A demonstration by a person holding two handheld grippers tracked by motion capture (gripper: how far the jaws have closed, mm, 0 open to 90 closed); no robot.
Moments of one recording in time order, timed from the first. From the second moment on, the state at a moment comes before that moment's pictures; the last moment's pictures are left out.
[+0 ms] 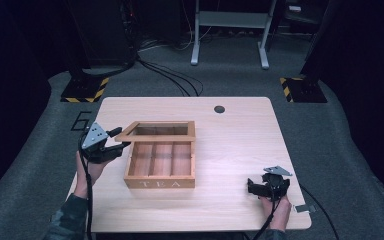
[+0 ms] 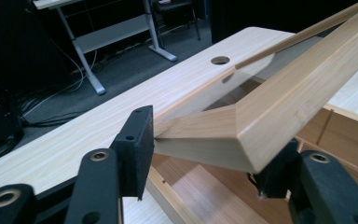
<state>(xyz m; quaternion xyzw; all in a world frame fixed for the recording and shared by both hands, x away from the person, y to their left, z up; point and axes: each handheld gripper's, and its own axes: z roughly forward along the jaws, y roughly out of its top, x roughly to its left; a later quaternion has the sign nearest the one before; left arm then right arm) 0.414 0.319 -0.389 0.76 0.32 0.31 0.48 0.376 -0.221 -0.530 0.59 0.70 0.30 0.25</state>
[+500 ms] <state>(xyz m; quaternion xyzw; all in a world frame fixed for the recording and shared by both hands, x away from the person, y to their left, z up) 0.430 0.322 -0.370 0.77 0.31 0.30 0.47 0.376 -0.221 -0.530 0.59 0.70 0.30 0.25</state>
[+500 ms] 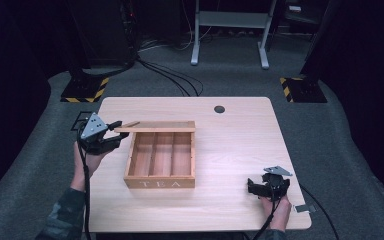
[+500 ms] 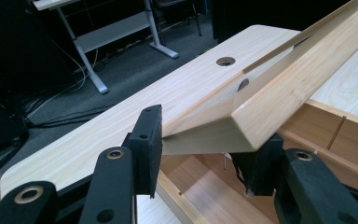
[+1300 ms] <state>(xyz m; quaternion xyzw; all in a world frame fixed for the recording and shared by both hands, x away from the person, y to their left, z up) 0.480 0.330 -0.331 0.80 0.31 0.24 0.46 0.376 -0.221 -0.530 0.59 0.70 0.30 0.25</state>
